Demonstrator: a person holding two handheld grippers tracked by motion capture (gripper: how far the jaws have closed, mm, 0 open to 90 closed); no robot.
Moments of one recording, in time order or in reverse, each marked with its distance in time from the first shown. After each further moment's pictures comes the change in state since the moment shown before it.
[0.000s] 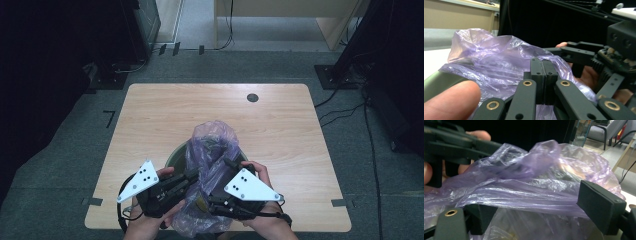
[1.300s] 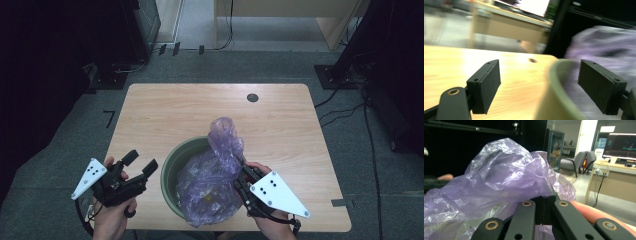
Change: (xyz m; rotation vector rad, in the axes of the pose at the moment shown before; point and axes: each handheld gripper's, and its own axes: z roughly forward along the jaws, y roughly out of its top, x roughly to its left) left arm 0.087 -0.023 -0.071 -0.150 0.422 -0.108; right arm -0.015 0.005 -0.023 -0.319 -0.182 0.080
